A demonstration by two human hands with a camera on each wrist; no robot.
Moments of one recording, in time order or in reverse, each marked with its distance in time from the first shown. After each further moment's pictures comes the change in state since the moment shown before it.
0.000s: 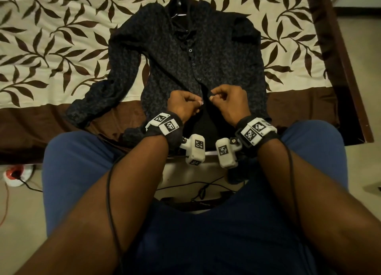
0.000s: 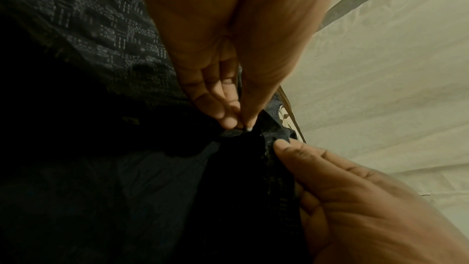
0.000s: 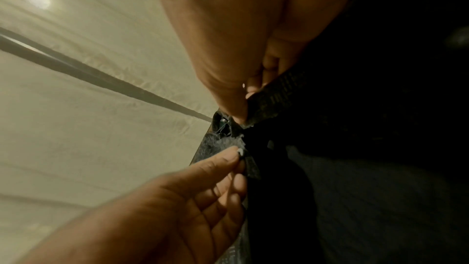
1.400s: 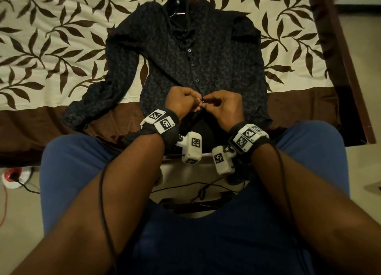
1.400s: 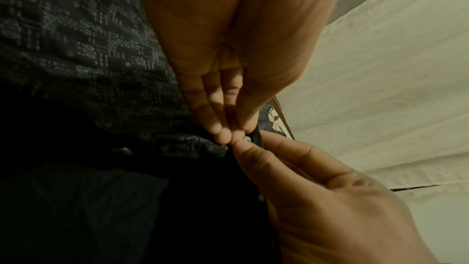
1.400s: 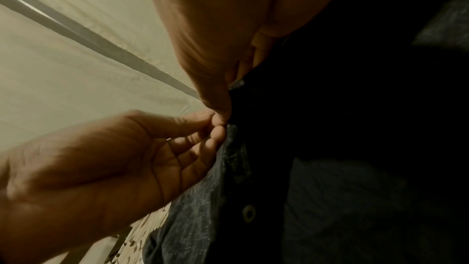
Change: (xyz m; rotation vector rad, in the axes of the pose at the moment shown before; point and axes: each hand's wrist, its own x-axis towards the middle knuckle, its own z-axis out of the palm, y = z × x) left_hand 0.007 0.016 -0.007 -0.069 -0.106 -0.046; right_hand -0.007 0.006 0.016 0.045 0.031 -0.159
